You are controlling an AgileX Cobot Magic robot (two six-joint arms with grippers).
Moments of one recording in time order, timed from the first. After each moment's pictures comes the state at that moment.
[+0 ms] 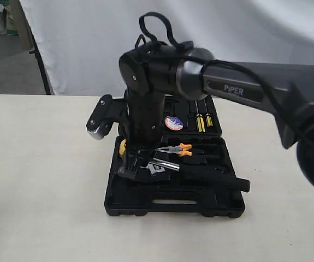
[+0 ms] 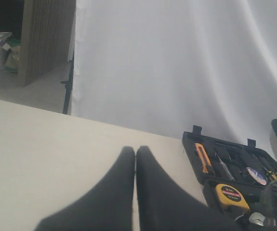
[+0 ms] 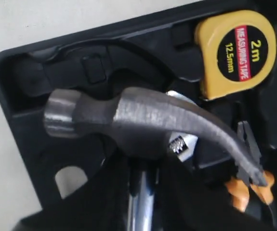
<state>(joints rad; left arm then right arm) 0.13 0.00 -0.01 0.02 0.10 -0.31 0.87 2.20 -1.87 -0.11 1.11 -0.58</state>
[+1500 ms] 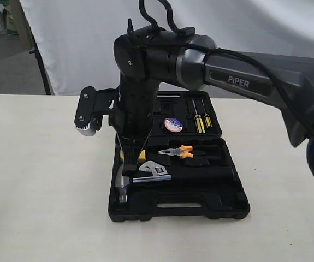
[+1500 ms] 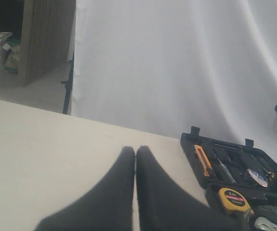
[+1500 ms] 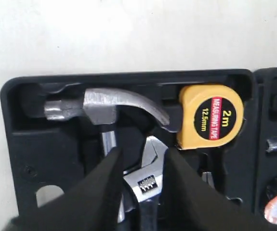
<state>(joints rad) 0.13 0.00 -0.01 0.02 0.10 -0.31 0.88 2.18 -1.92 -0.05 1.11 -0.84</state>
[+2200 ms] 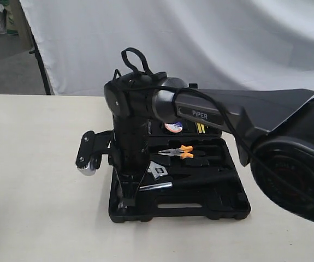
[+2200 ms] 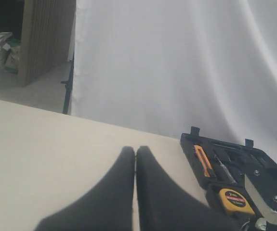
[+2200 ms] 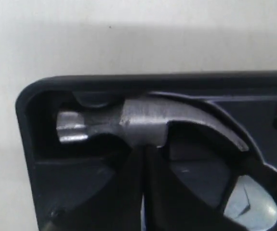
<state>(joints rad) 0.13 0.00 -0.01 0.02 0.10 -0.31 0.90 2.33 -1.93 -0.01 1.19 -0.84</state>
